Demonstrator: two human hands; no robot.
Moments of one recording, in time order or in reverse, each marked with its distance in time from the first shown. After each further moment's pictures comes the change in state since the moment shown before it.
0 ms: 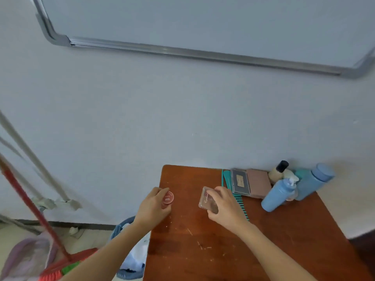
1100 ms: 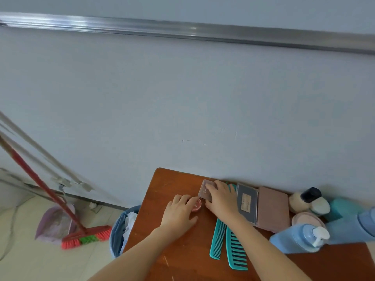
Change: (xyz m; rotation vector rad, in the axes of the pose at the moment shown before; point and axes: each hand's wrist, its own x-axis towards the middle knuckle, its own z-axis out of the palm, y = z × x) left_hand 0.083 0.074 0.090 0.322 -0.197 -0.014; right_hand 0.119 0.075 0.021 -0.065 -0.158 0.020
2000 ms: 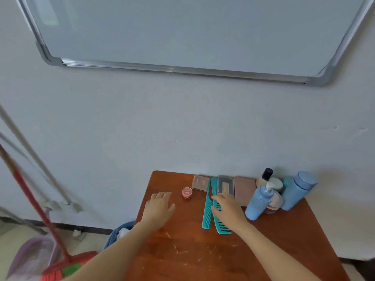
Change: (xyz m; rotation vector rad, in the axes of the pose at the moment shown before) left_hand -0.091 -0.011 -0.039 -0.109 0.101 -0.115; right_hand -0.139 -0.005 -0.030 0.117 0.112 0.071
